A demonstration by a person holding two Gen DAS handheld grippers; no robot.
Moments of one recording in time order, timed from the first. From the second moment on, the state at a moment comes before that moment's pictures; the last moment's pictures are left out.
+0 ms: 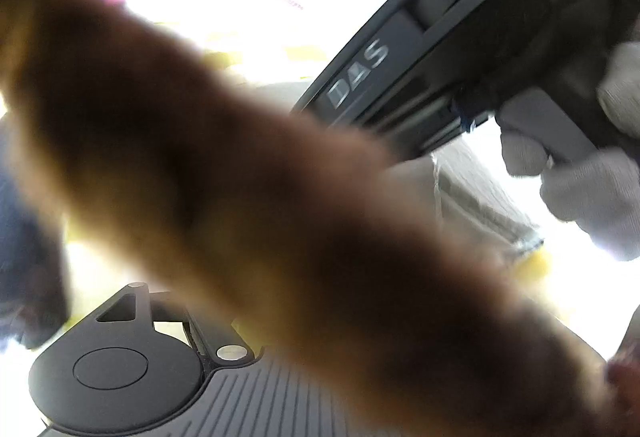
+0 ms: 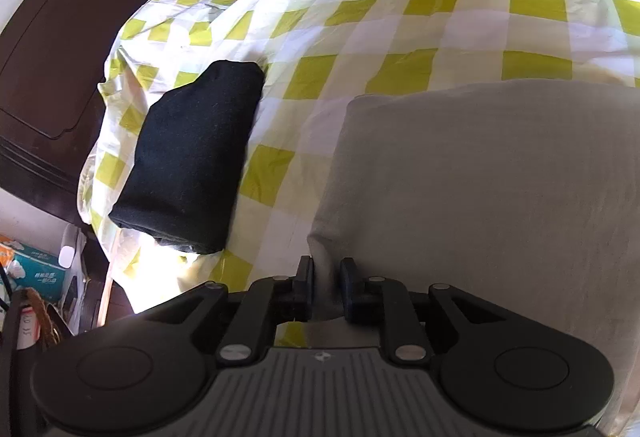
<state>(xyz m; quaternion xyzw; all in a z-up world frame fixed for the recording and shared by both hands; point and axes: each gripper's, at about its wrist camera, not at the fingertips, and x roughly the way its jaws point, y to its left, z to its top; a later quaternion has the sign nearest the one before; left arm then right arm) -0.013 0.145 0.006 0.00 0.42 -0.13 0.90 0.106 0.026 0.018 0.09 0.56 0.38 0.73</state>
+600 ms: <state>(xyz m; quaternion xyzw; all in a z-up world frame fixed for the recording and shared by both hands) -0.019 0.157 0.053 0.06 0.38 -0.11 0.92 0.122 -0.035 0.047 0.07 0.49 0.36 0.79</state>
